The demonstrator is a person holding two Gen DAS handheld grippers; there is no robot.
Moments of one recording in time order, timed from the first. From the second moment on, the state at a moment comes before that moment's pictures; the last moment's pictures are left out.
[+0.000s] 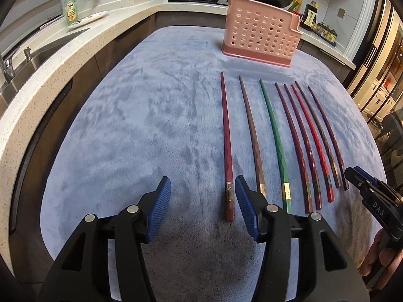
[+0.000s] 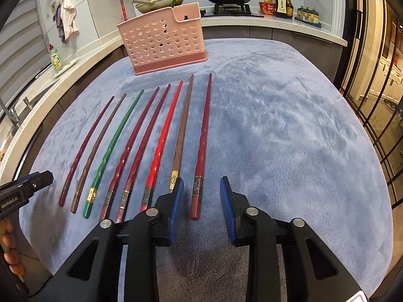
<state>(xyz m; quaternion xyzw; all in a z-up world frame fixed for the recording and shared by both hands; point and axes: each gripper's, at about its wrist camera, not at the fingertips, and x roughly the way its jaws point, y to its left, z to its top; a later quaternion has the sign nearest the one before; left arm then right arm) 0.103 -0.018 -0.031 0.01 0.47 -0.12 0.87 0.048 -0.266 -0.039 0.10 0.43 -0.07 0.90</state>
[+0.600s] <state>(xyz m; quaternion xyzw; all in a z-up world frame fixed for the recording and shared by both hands) 0.102 -0.030 -0.052 0.02 0.49 -0.13 0.86 0.050 -0.266 -0.051 0.10 0.44 -0.07 0.89</state>
